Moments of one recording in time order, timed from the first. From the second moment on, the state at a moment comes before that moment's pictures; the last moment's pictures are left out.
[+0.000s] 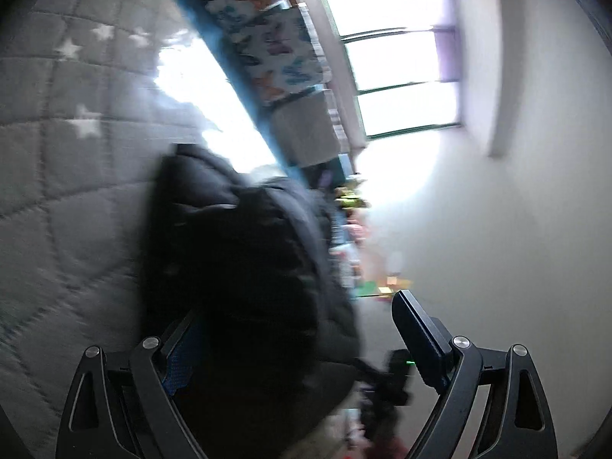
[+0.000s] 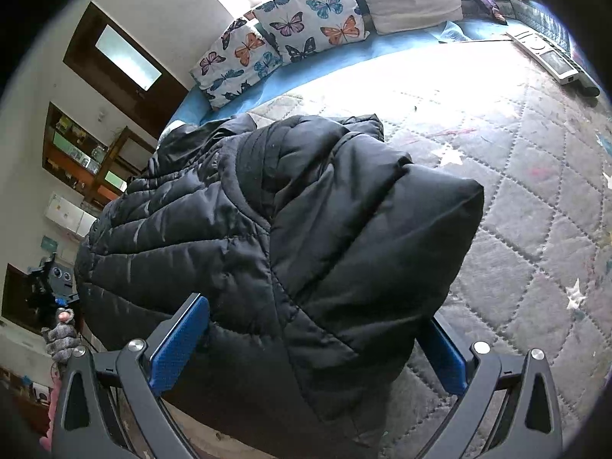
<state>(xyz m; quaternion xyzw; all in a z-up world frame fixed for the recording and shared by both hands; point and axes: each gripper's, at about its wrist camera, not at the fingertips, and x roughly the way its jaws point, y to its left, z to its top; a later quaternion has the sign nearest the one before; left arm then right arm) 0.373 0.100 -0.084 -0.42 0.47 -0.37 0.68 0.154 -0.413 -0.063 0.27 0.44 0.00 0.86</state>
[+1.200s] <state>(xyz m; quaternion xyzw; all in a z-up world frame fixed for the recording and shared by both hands) 0.387 0.032 -0.104 -0.26 0.54 -0.31 0.74 0.177 -0.419 -0.088 0.35 0.46 0.06 0.81</state>
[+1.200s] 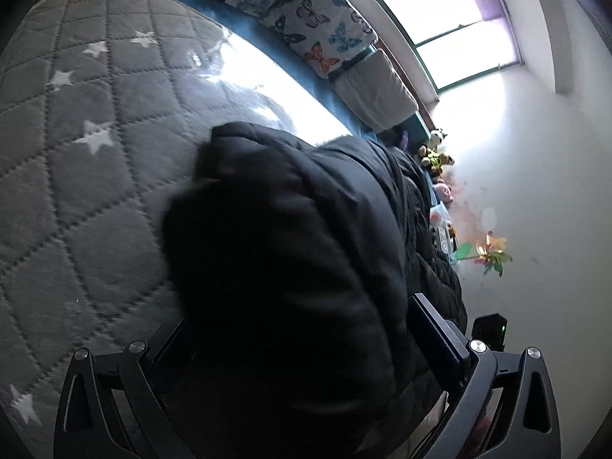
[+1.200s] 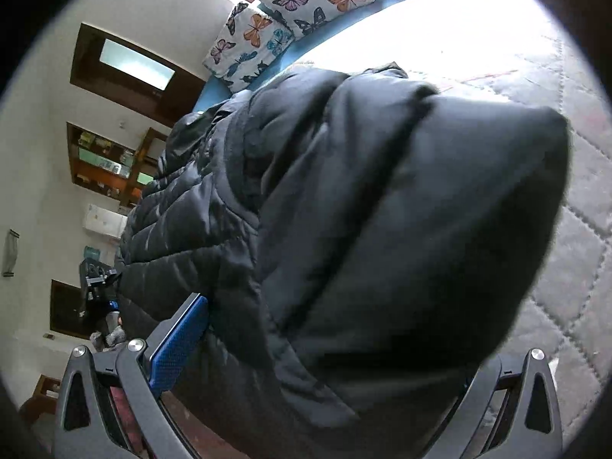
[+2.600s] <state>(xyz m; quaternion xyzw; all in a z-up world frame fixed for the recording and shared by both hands) 0.382 -0.036 -0.085 -0.09 0.53 -0.28 0.80 0.173 -0.414 -0.088 0.34 0.46 0.08 0.81</state>
